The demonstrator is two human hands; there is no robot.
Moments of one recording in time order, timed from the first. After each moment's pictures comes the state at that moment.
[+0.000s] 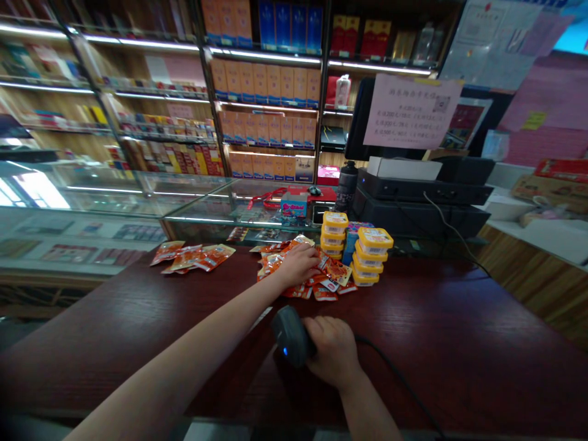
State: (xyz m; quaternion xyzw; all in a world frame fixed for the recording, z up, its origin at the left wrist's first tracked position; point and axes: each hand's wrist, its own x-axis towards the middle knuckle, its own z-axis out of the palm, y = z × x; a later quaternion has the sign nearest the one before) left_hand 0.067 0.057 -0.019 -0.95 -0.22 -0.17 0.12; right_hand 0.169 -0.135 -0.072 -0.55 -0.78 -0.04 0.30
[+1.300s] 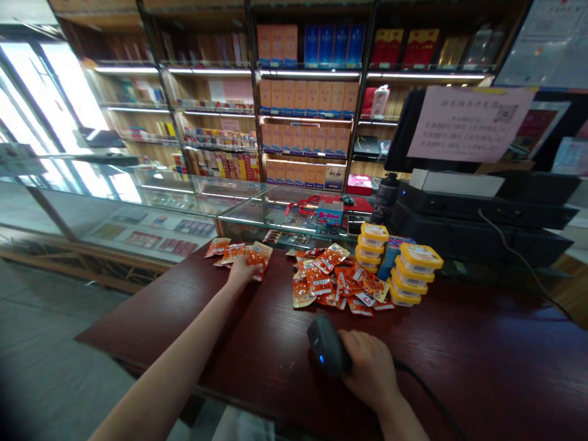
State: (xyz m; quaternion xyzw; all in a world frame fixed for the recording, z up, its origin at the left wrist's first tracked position) left_hand -0.143 0.059 -0.040 -0.54 -0.69 -0.41 -0.23; right_hand 0.170 -0.137 -0.086 -0.53 -0.81 -0.05 0.26
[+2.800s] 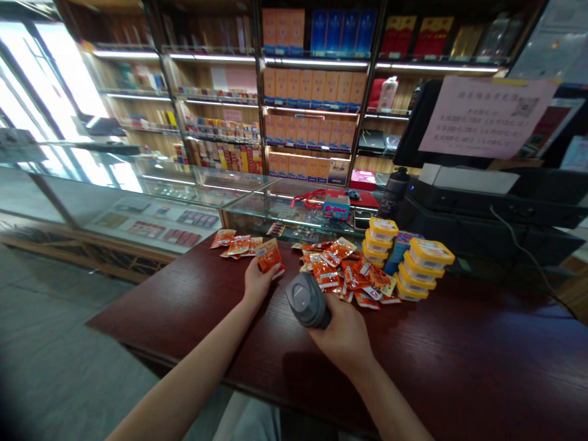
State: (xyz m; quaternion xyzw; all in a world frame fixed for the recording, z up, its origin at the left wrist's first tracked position) left_hand -0.103 0.018 -0.071 -0.47 -0.49 -0.66 -0.32; right_hand 0.098 -0.118 -0.022 -0.57 -0.72 0.15 0.38
